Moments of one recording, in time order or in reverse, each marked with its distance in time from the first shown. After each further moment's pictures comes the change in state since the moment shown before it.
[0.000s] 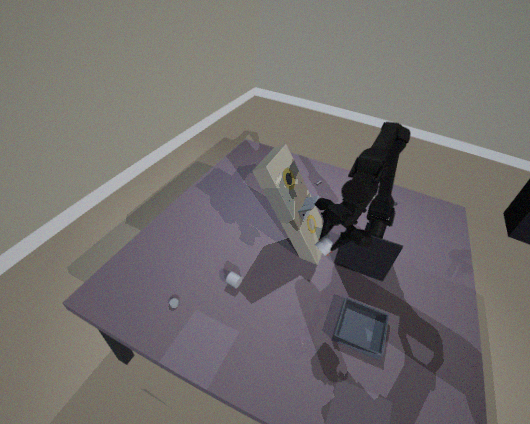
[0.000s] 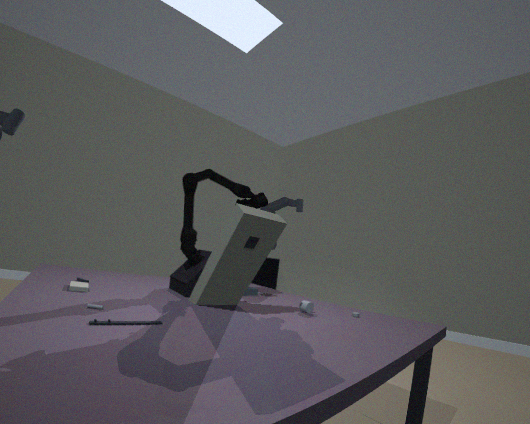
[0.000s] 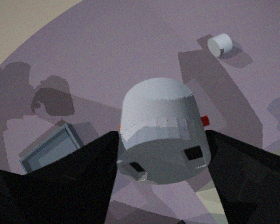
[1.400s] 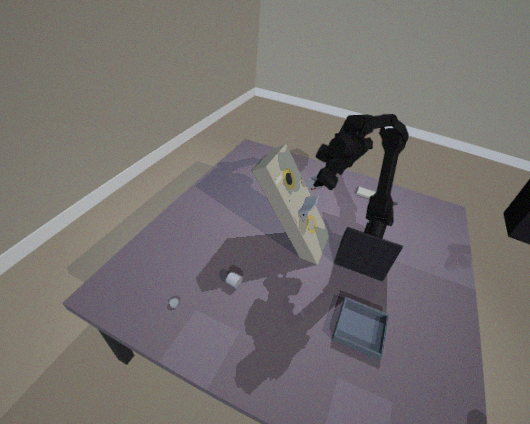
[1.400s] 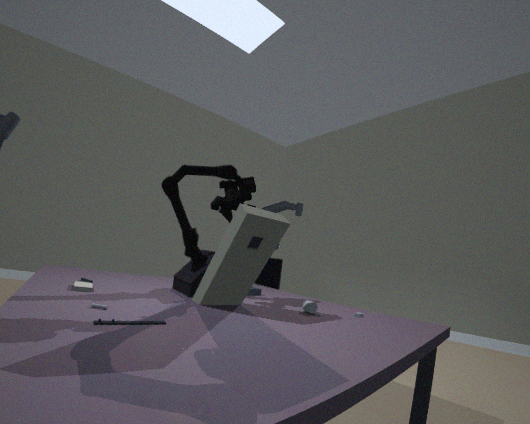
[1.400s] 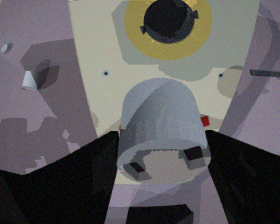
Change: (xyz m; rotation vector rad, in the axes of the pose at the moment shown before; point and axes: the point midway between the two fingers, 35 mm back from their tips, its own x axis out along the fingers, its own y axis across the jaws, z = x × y) arm -0.094 -0.199 -0.080 0.822 -0.024 -0.493
